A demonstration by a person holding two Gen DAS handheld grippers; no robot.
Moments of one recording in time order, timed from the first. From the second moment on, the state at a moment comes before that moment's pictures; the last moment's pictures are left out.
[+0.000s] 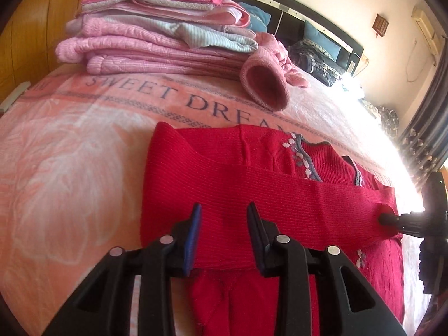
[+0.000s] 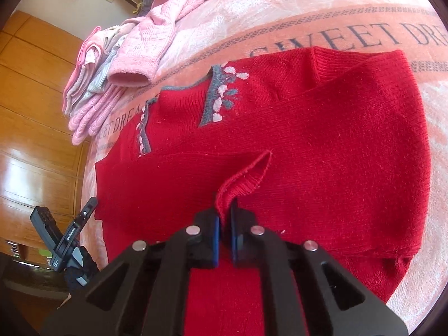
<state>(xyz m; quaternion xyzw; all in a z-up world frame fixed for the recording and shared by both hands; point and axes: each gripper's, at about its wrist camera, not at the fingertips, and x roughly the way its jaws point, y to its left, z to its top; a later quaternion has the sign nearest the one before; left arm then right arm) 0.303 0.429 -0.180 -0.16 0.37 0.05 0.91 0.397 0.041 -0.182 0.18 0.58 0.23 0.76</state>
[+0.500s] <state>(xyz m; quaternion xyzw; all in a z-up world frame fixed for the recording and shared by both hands) 0.310 0.438 -0.165 -0.18 0.34 0.08 0.92 0.393 -0.006 -0.098 0.15 0.47 0.22 0.84</state>
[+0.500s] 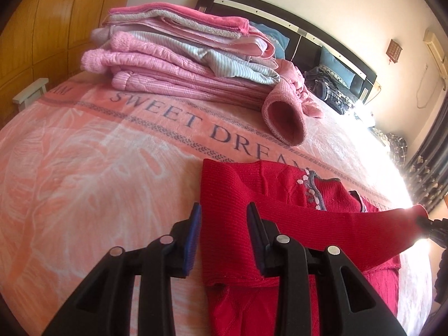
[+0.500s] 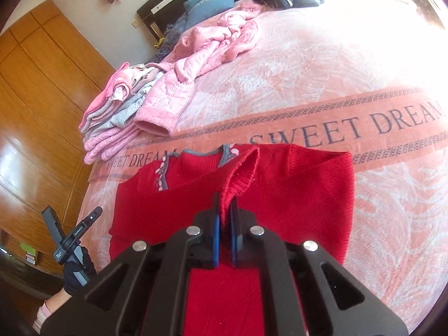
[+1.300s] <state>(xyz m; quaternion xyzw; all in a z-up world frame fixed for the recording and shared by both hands) 0.324 0.392 -0.171 -0.16 0.37 0.05 0.92 0.381 -0.042 -0.127 0.15 0.49 0.19 0.84</state>
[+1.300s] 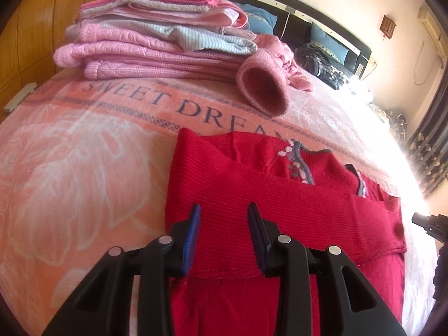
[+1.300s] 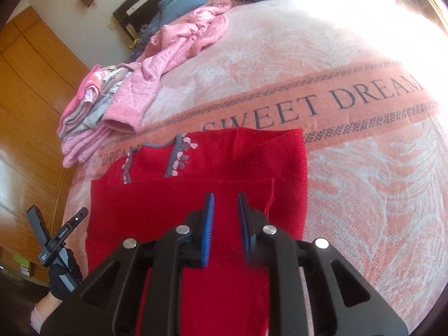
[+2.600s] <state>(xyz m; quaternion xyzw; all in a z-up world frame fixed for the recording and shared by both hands) 0.292 0.376 -0.154 -0.16 0.49 0.06 0.86 0.313 -0.022 -0.114 0.06 0.54 0.16 0.83</state>
